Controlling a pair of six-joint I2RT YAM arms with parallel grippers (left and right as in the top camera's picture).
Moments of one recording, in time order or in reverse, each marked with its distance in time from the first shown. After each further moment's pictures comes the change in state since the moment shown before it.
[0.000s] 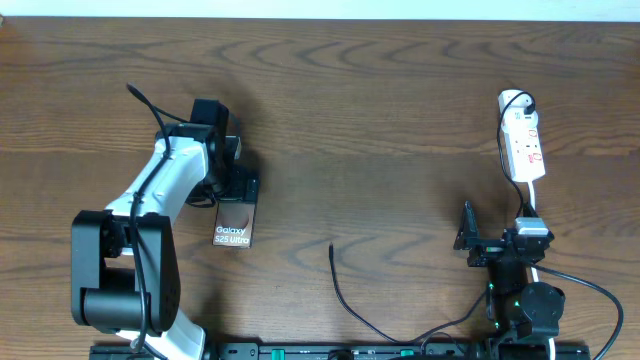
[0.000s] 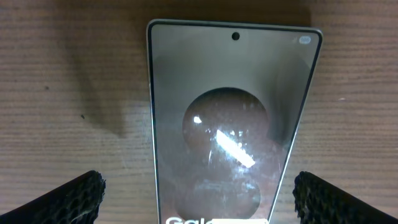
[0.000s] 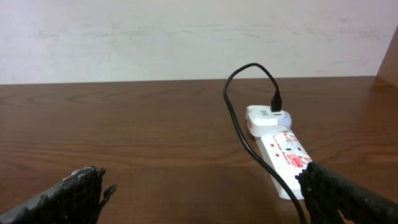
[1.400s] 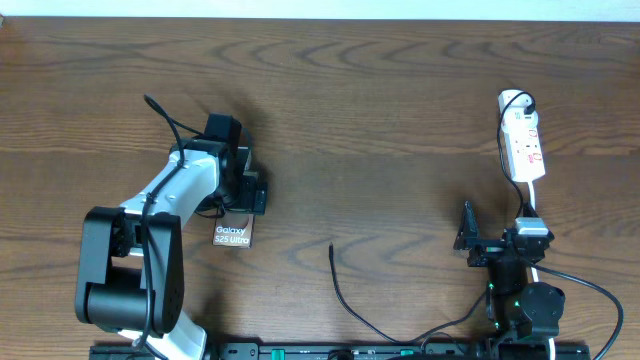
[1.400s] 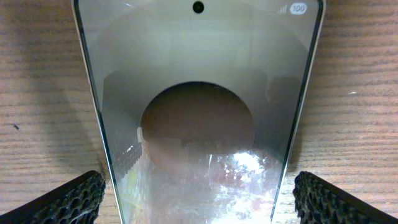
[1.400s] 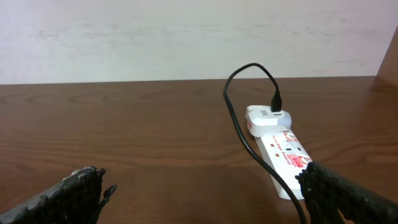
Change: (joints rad) left arm -0.048 0.002 -0.108 0.122 0.000 -0.014; right arm 0.000 0.000 0.000 0.000 0.000 0.000
